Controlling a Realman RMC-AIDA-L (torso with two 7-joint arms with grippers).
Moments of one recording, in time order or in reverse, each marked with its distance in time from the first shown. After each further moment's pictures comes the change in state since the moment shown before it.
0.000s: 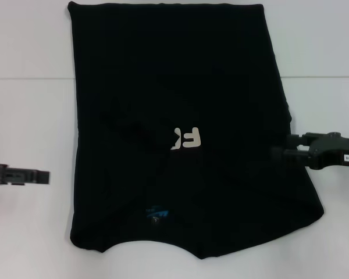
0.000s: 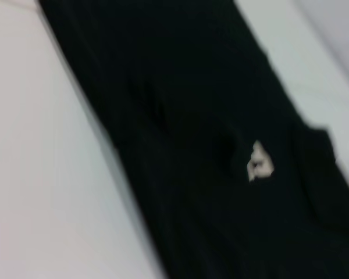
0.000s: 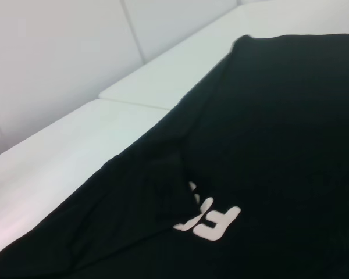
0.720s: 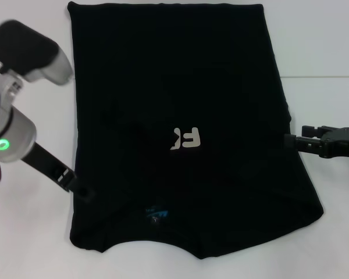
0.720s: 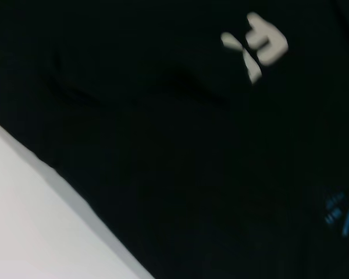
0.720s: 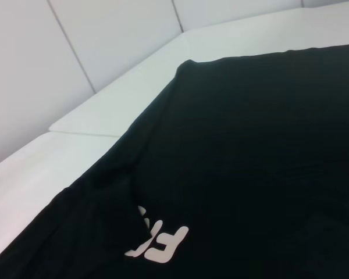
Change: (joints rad) left arm -0.150 -0.221 0.539 0.477 0.494 0.035 -0.225; right arm -0.006 0.002 0.096 0.034 0.000 0.068 0.011
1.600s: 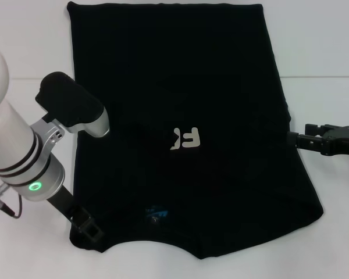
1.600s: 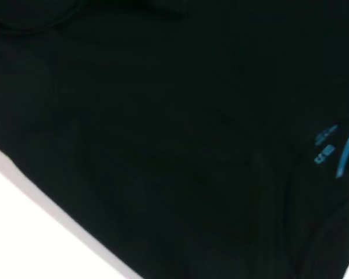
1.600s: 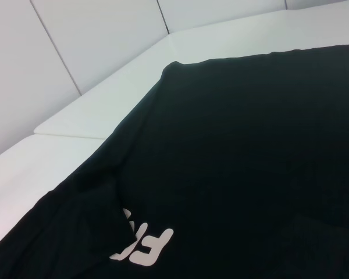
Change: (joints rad) left arm 0.065 0.006 0.293 -0.106 0.008 -0.115 -0.107; right arm 0.004 -0.003 0.006 0.010 0.000 0.033 -0.001
